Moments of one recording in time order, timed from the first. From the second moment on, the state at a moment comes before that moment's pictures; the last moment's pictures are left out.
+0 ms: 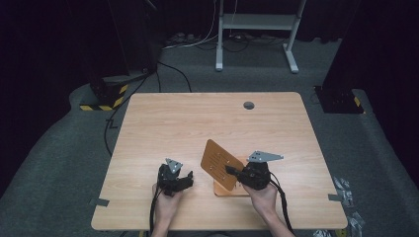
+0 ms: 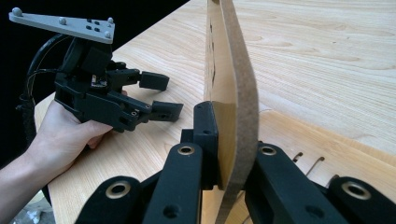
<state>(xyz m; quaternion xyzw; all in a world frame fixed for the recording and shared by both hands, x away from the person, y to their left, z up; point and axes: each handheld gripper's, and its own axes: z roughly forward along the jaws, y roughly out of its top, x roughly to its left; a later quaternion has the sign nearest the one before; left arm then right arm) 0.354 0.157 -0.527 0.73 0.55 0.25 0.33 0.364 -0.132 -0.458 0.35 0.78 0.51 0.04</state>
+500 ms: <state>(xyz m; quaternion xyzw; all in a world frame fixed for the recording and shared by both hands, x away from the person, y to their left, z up) 0.354 0.156 -0.527 0.73 0.55 0.24 0.33 0.364 -0.152 -0.454 0.37 0.78 0.50 0.05</state>
